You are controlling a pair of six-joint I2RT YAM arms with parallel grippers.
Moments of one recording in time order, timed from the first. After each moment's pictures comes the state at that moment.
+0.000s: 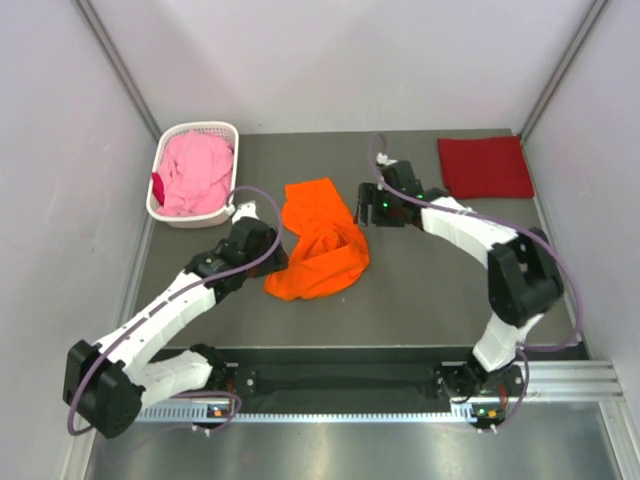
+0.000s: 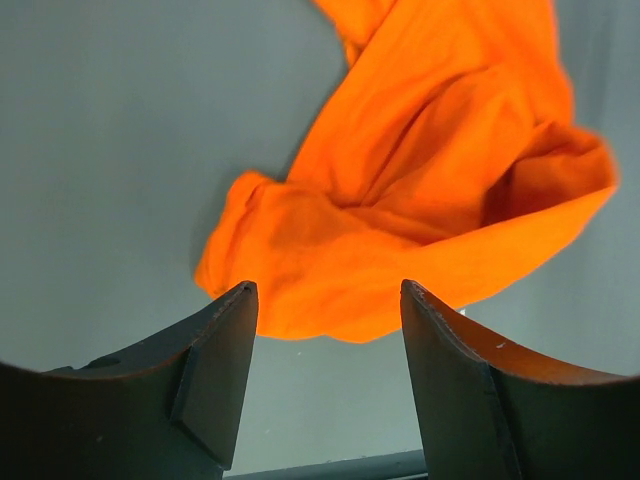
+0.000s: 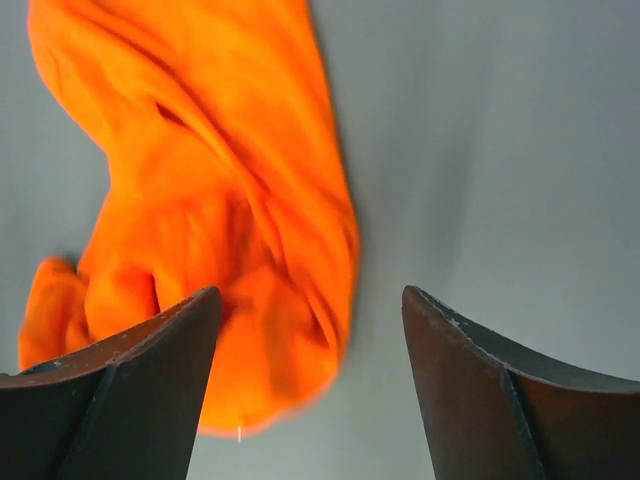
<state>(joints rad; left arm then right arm) -0.56 1.05 0.81 -0.53 -0.22 -0.70 0.50 1.69 1.21 -0.35 -0.07 0.46</state>
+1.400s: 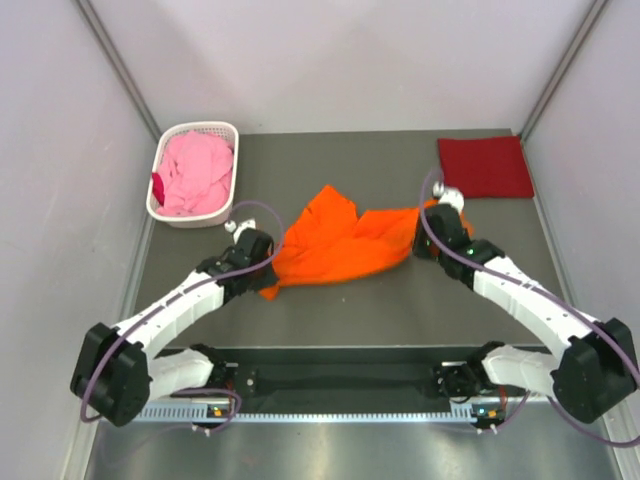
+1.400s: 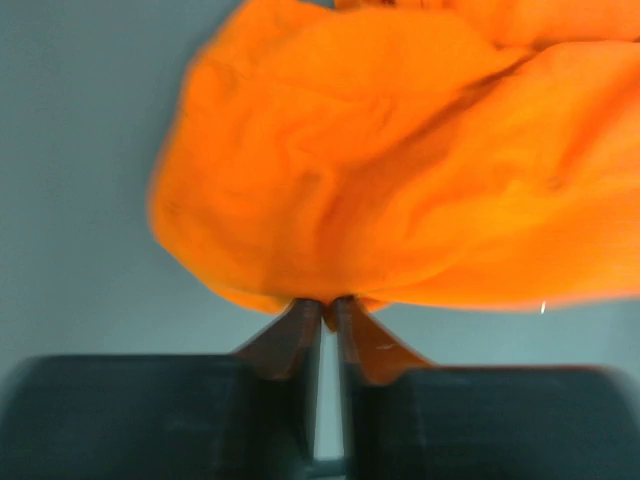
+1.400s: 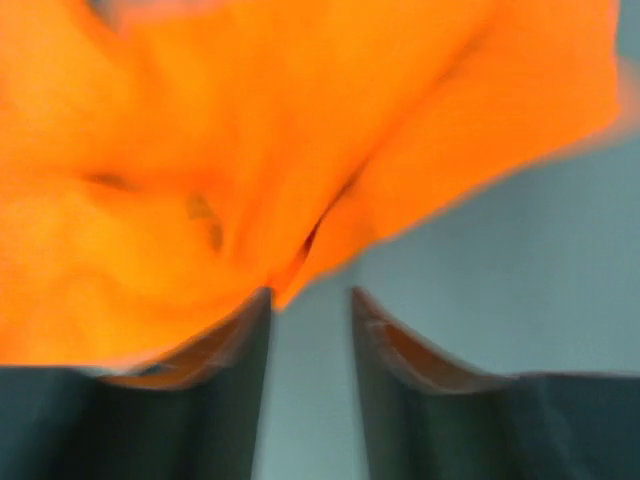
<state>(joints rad) -0.52 1.15 0.69 -0.47 -0.18 -0.77 0.51 1.14 0.83 -0.37 0.31 0.53</state>
